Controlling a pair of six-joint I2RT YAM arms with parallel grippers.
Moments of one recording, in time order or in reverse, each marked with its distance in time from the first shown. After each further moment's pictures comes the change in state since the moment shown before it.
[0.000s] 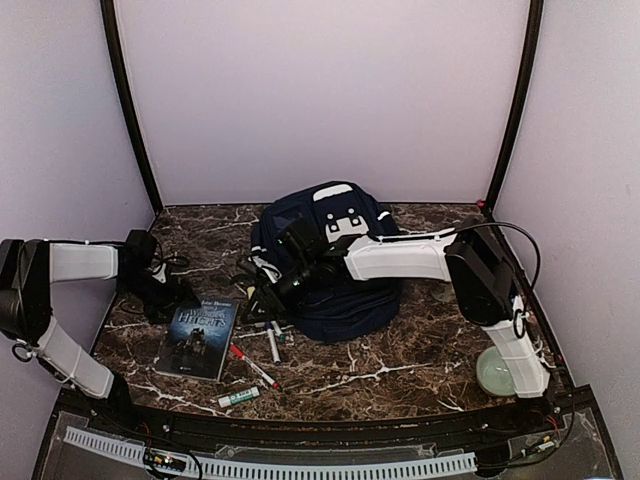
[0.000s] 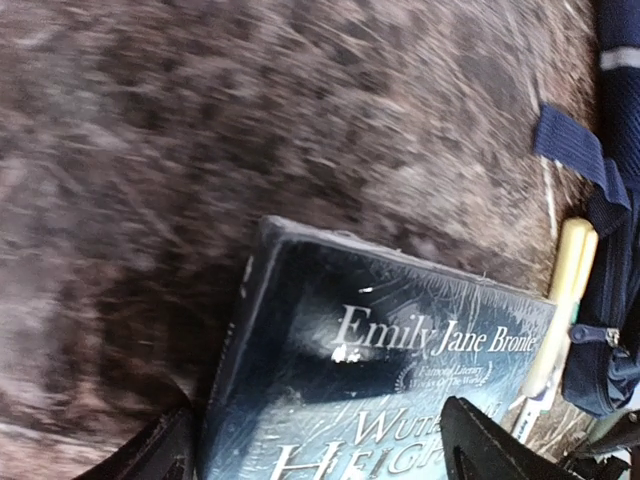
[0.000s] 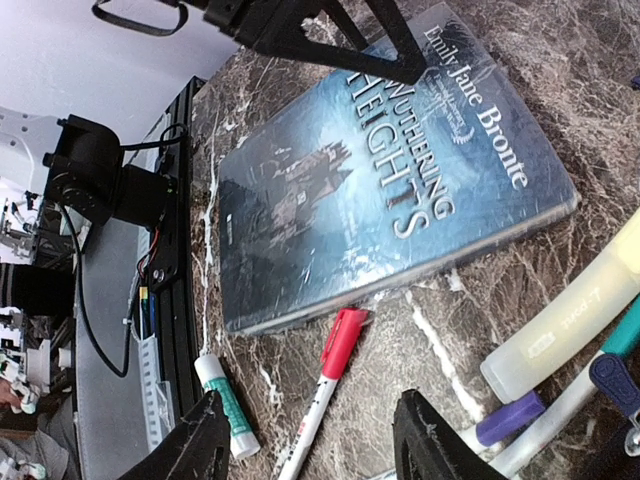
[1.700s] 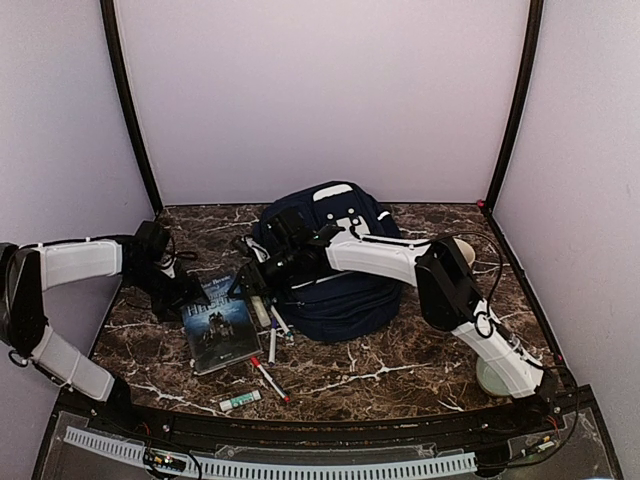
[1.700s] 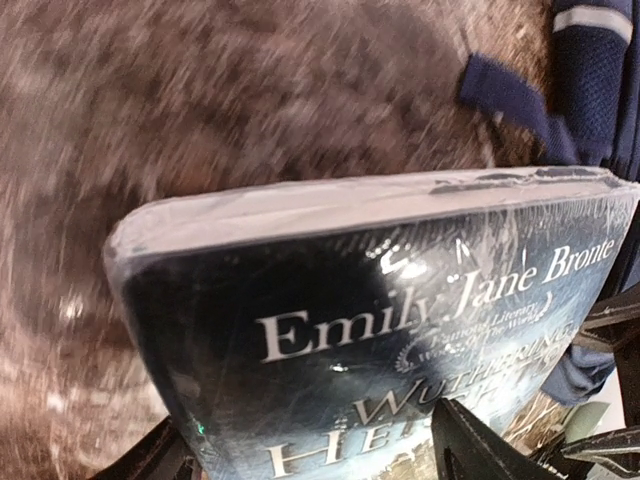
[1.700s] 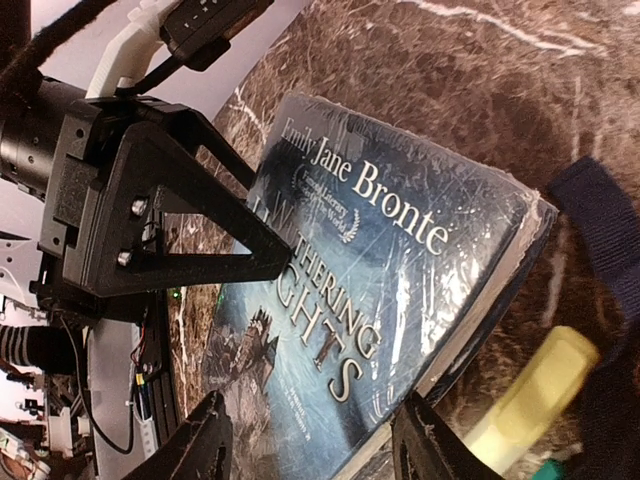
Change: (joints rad) left arm -0.147 -0.074 0.048 -0.097 -0.008 -0.162; right arm -0.044 0.306 0.477 -0.087 -0.008 0.163
